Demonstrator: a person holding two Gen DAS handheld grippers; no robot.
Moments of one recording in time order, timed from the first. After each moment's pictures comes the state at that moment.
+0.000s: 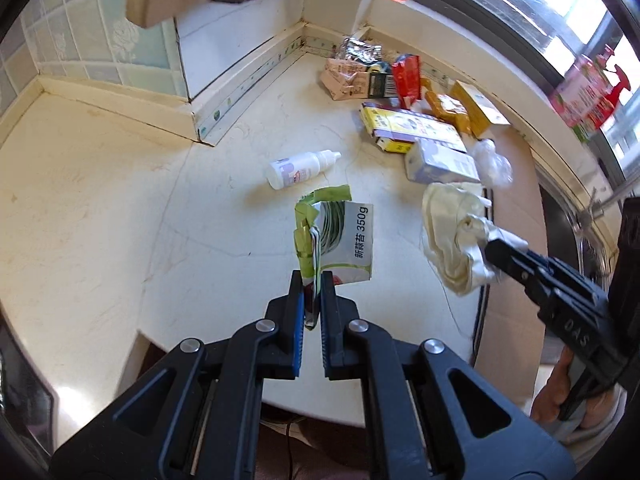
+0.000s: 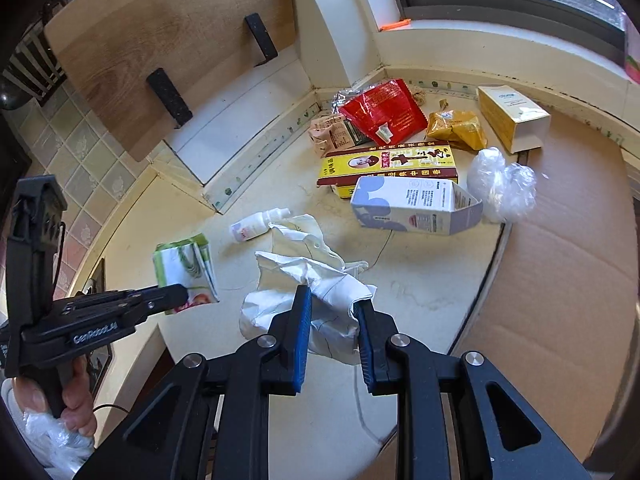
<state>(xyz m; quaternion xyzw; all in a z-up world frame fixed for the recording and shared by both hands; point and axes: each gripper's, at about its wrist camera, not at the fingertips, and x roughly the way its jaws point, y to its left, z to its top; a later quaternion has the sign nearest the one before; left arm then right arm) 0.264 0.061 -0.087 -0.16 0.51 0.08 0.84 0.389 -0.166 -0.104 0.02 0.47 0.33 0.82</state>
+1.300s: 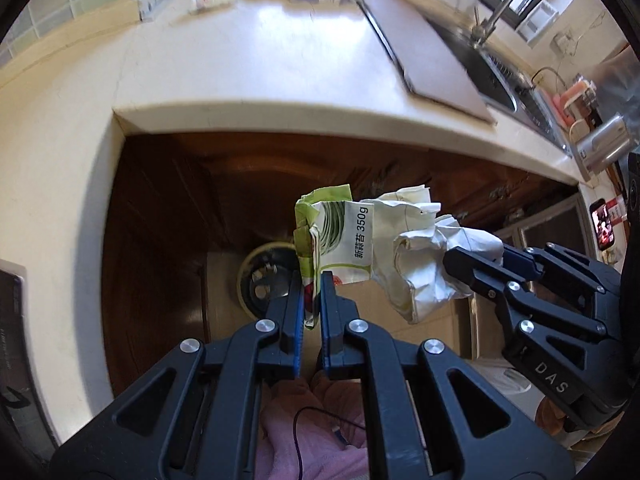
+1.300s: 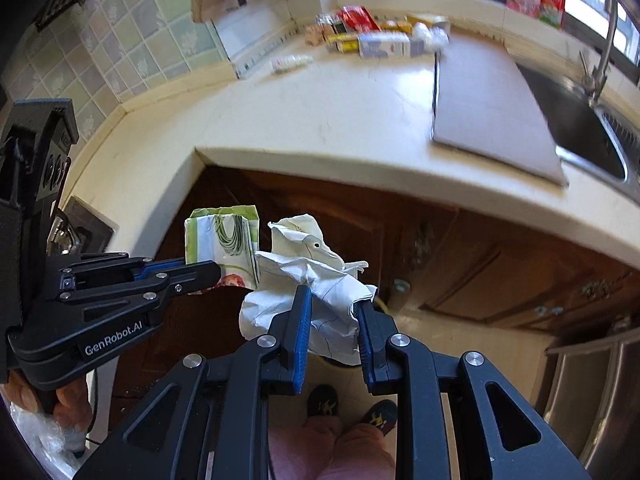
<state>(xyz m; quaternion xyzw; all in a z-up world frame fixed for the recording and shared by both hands) 0.028 0.024 -0.150 -0.05 0.58 -0.13 0.80 0.032 -0.149 -0.142 0.00 0.54 0.16 0.83</state>
